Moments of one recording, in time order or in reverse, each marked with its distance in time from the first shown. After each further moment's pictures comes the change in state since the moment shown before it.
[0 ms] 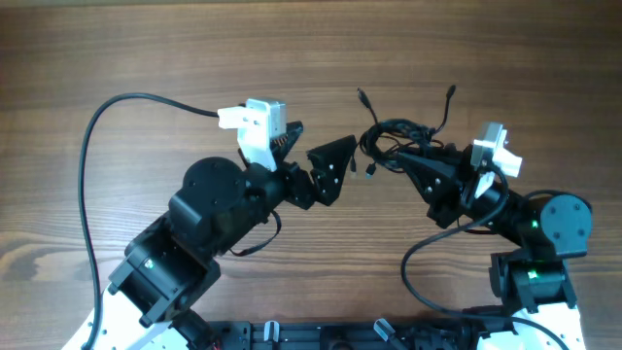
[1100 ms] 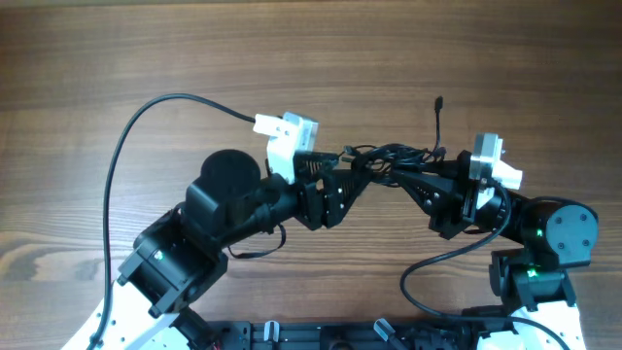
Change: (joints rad) left arm 0.003 0.035 0.000 -0.068 0.296 -0.019; right arm 0.001 0.010 0.000 0.129 -0.140 0.026
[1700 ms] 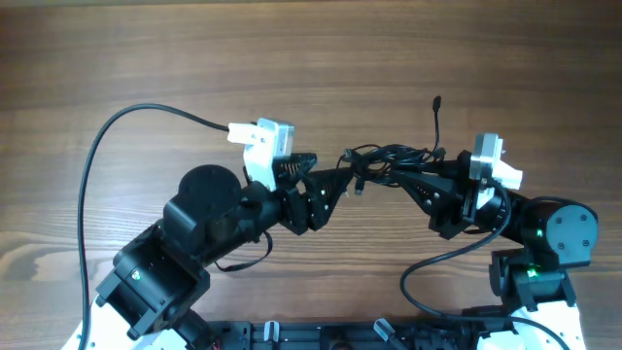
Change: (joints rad) left arm 0.000 -0.079 0.000 -0.066 -0.127 -0.002; right arm 0.000 0.000 0.000 0.001 0.001 0.000
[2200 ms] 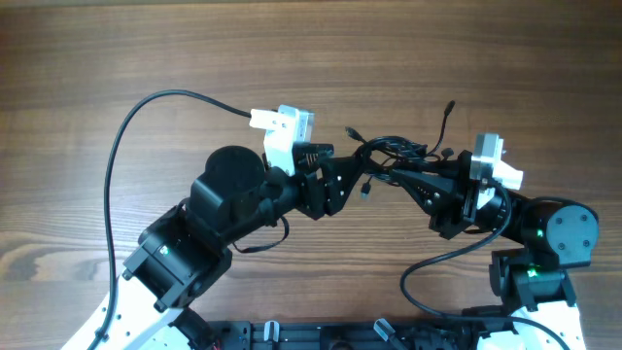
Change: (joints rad) left arm 0.000 0.102 0.000 0.093 0.044 -0.010; right arm 0.000 0.000 0.000 0.003 -0.002 0.000
